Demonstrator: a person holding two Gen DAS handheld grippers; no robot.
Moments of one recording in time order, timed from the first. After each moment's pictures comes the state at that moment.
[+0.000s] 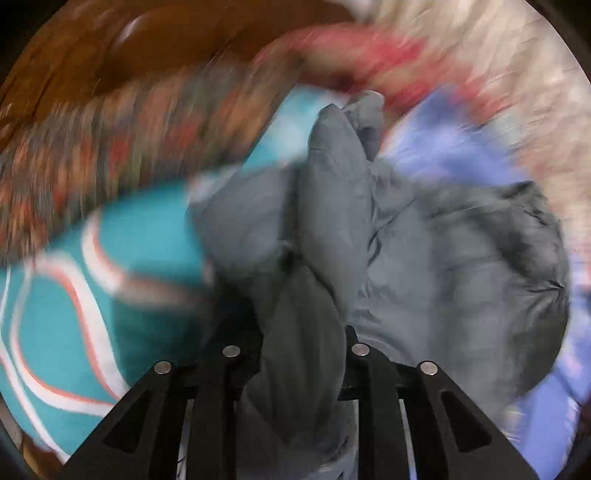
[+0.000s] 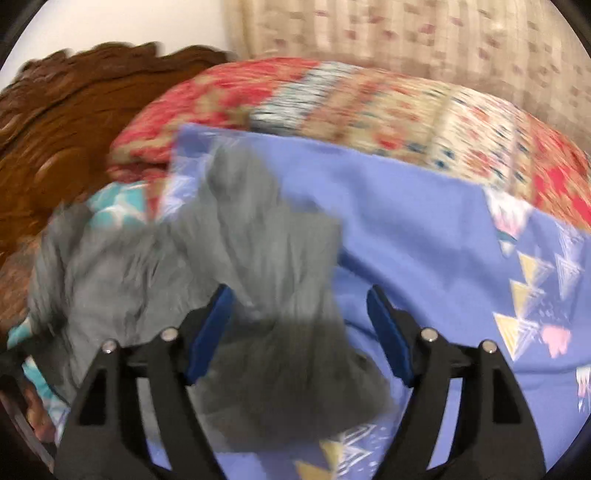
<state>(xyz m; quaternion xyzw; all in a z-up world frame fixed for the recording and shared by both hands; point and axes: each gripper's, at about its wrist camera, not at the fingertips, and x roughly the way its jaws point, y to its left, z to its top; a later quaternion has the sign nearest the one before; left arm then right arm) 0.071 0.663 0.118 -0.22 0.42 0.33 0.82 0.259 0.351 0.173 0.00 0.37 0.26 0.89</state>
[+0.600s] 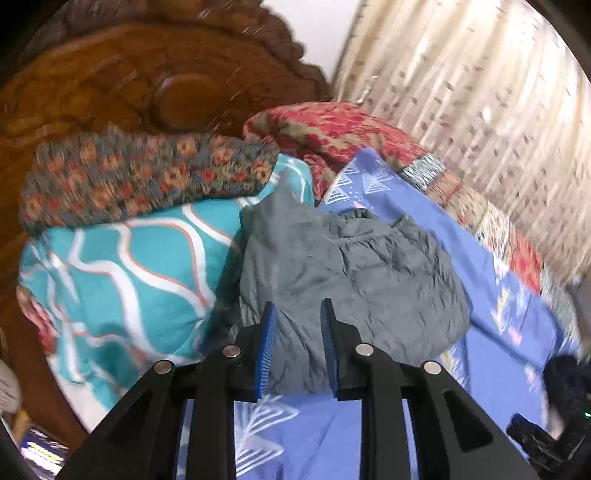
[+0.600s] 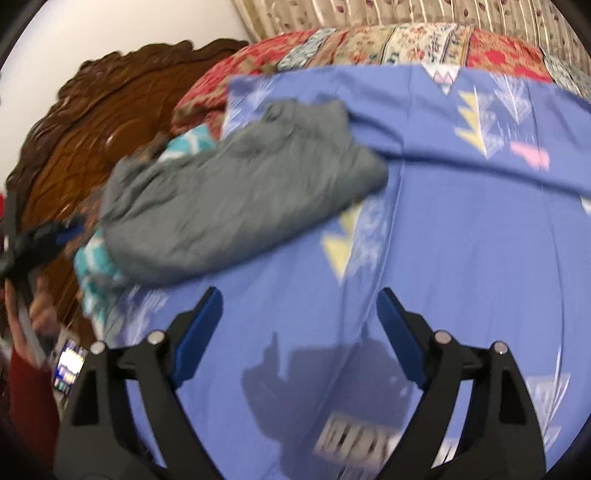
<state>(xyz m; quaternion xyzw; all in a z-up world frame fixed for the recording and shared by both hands) -0.100 0.563 0.210 -0.19 0.30 0.25 0.90 0.000 0.190 0.116 0.04 0.44 0.35 0.83</state>
